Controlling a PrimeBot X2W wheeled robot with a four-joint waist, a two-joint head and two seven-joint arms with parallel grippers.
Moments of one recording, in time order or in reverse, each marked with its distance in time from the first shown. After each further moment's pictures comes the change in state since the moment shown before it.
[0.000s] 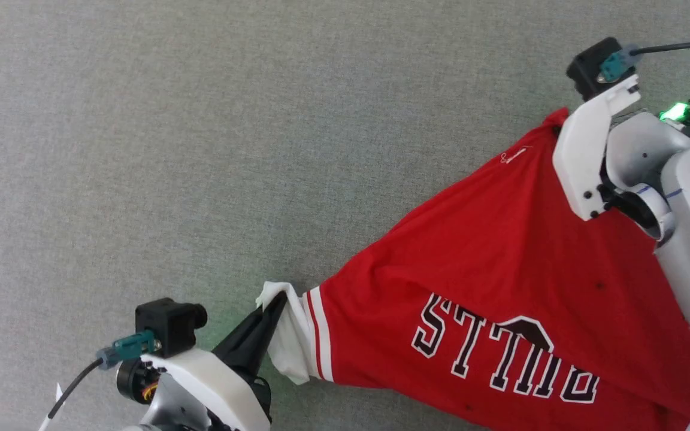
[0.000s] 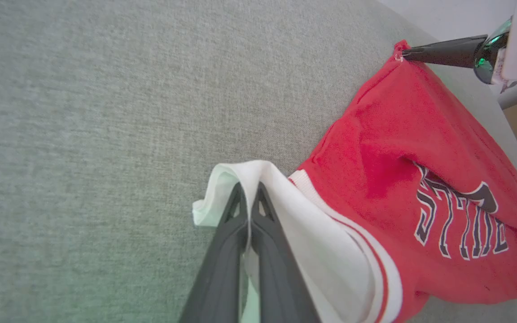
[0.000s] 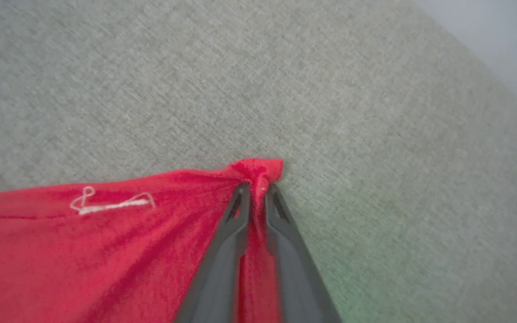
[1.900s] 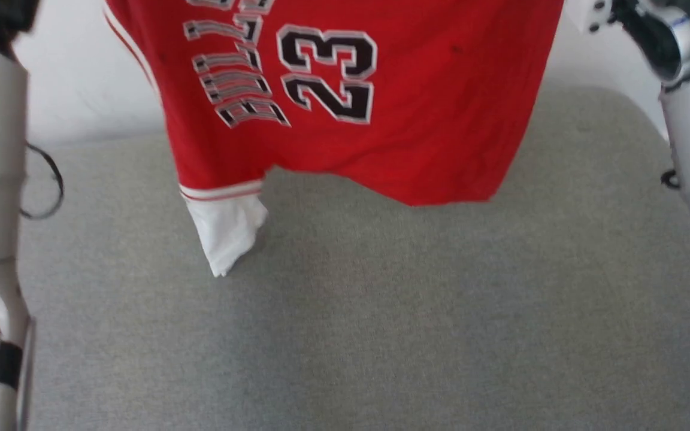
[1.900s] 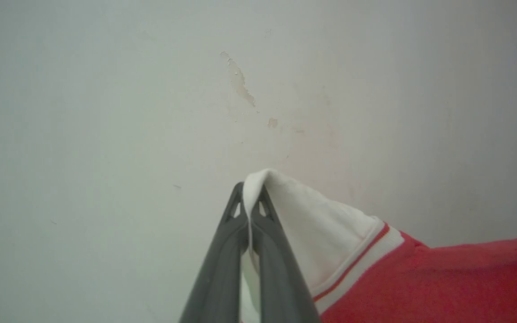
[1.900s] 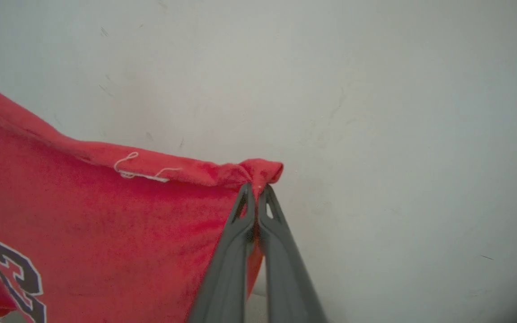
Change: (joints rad) left arm -1.268 0.125 0.022 0.737 0.353 0.017 -0.032; right arm -0.372 0.183 -0.169 0.165 -0.094 0.000 -0.351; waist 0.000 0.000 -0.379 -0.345
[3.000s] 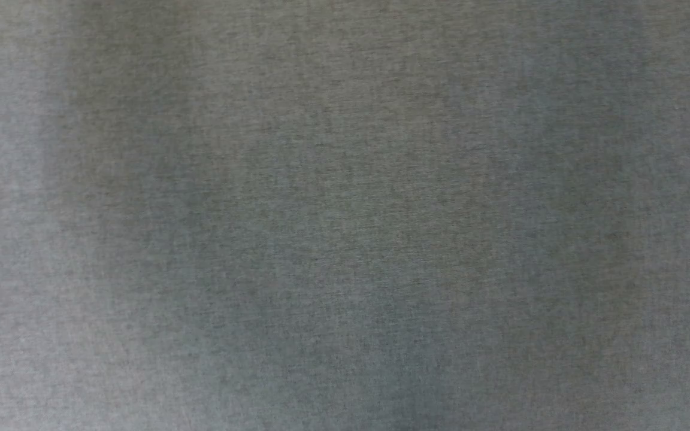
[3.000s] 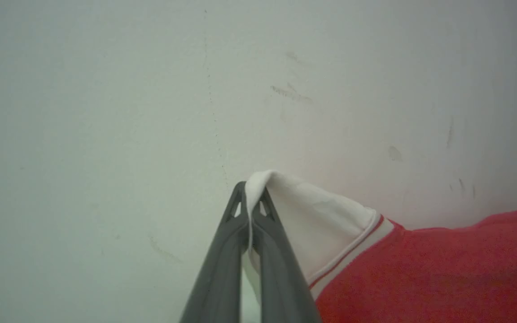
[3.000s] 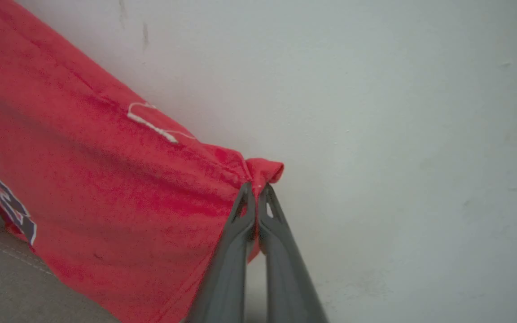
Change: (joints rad) left arm -0.338 0.021 0.005 0.125 0.003 -0.037 -0.474; right arm -0.402 0.032 -0.090 0.288 -0.344 0.000 -0.368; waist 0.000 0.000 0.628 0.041
